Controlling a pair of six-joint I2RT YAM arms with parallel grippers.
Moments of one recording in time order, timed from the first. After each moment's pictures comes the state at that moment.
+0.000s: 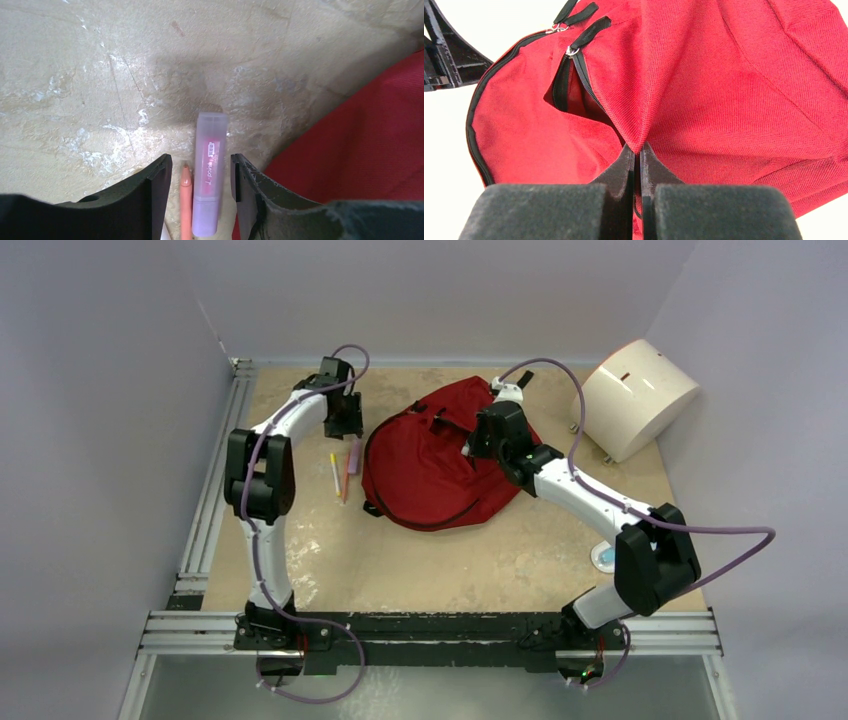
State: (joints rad) left arm -0.19 2.11 1.69 -0.63 -0.01 -0.28; right arm 0.54 1.50 1.06 -0.11 0.21 0.49
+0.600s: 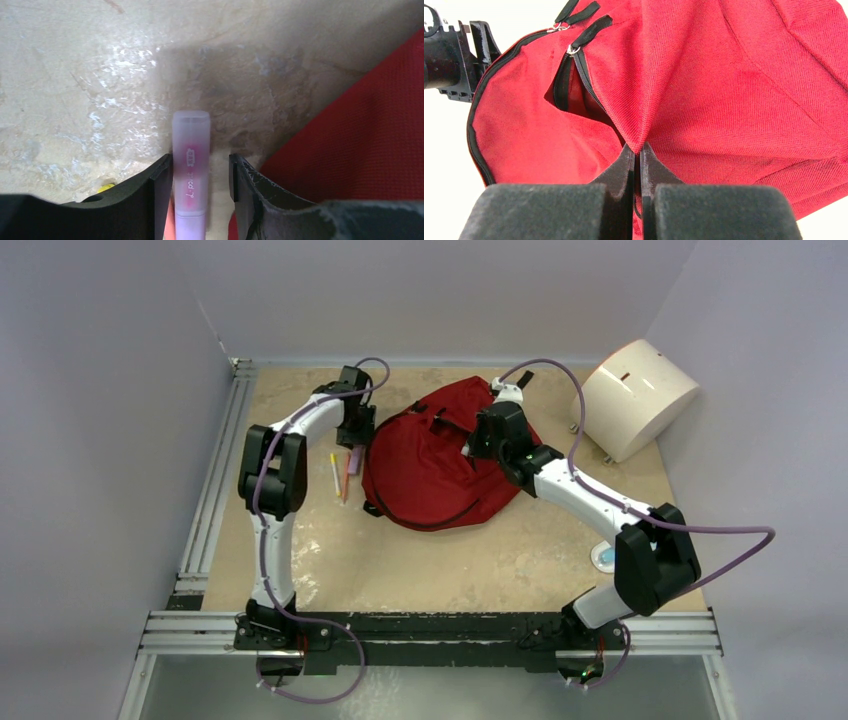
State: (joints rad) left arm -0.25 2.19 1.72 -0.66 -0.04 -0.22; right arm 0.54 1.50 1.05 -0.10 0.20 0.50
